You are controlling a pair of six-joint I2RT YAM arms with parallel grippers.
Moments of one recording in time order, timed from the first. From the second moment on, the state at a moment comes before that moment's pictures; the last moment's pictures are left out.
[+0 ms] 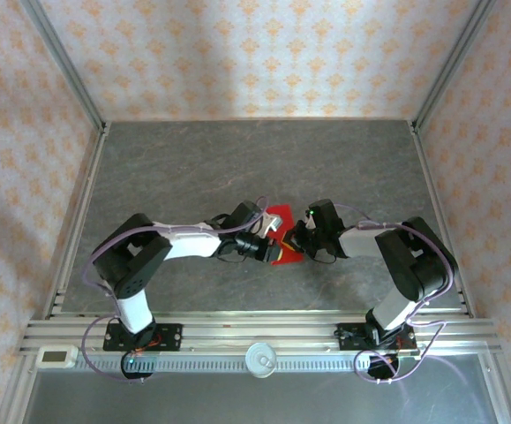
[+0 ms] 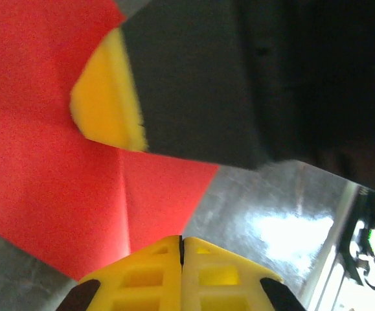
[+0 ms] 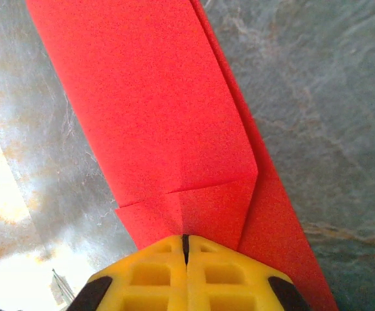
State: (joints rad) left arm -0.74 1.79 0.88 0.02 0.51 -0.52; right arm 0.46 1.64 0.58 0.16 -0.49 1.05
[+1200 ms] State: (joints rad) left arm -0.74 1.80 0.78 0.13 0.50 -0.51; right arm 0.48 1.61 0.59 0.10 -0.53 1.03
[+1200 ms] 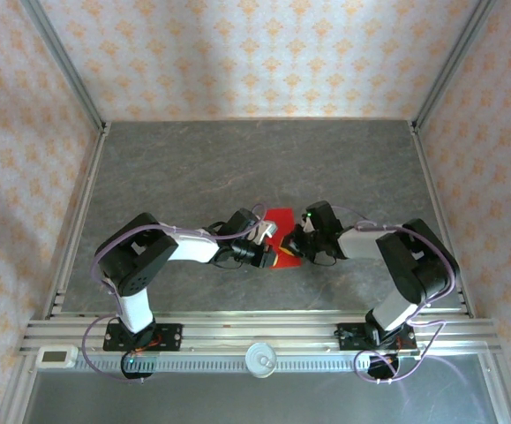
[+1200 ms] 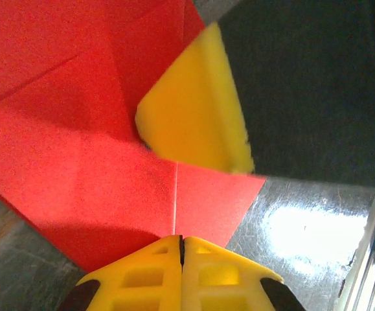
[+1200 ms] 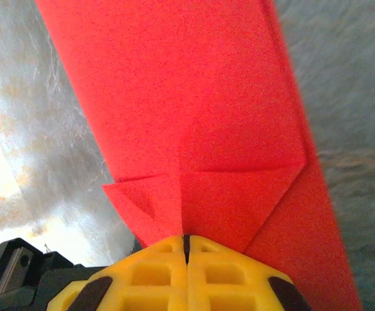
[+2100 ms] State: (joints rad) left arm -0.73 1.81 0.79 0.12 0.52 -0.49; right arm 0.36 1.64 0.63 0.05 -0.53 0.98
